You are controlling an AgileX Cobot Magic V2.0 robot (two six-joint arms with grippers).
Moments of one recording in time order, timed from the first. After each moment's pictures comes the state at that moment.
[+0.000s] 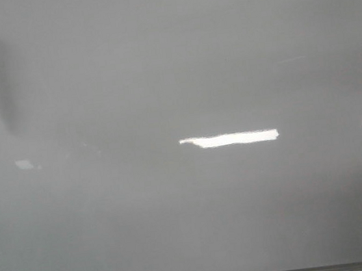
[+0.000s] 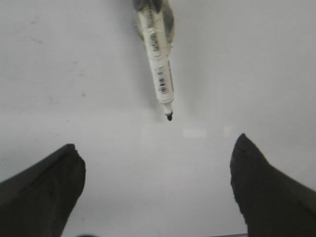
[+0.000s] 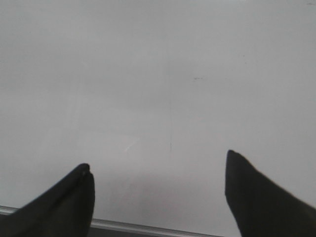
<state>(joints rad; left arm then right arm) -0.11 1.11 -0.70 -0.30 0.35 0.17 0.02 0.72 -0.64 0.06 0.54 -0.09</state>
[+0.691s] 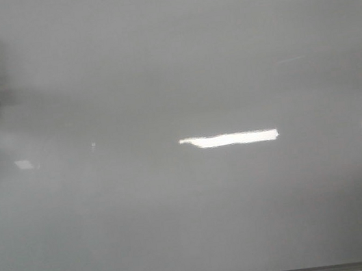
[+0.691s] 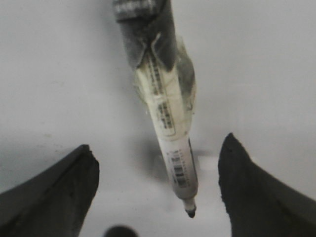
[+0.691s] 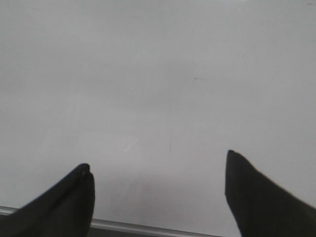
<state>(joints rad) -0.14 1.43 -0.76 -0.31 0.00 0.17 0.02 0.72 -0.64 0.06 0.54 -0.09</state>
